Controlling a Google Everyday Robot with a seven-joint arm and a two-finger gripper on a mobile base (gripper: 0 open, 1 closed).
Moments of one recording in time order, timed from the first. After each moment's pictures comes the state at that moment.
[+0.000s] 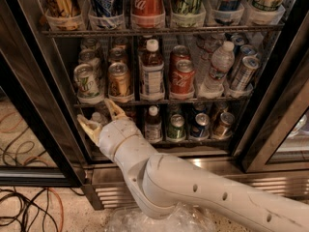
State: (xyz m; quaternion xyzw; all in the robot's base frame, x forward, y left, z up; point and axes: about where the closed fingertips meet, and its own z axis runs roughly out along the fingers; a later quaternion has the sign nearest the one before) arm 0.516 0.136 0.837 -0.27 0.66 0.19 0.67
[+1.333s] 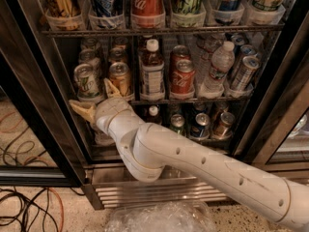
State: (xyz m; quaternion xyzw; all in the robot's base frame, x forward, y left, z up) arm 0.587 0.158 0.841 -0.28 0.65 0.19 0.68
